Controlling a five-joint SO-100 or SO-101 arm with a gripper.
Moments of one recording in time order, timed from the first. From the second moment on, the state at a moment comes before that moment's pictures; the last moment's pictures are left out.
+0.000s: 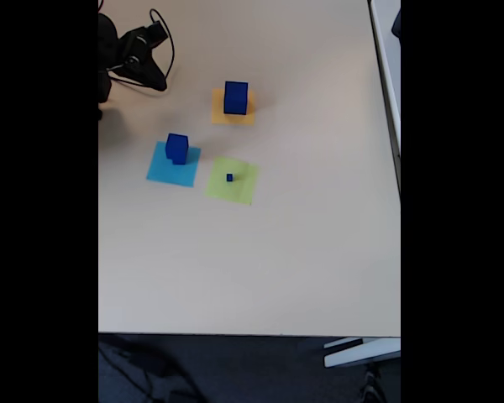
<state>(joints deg) 8.1 192.3 167.6 71.6 6.7</state>
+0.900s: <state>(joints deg) 7.8 192.3 177.8 67.1 2.3</state>
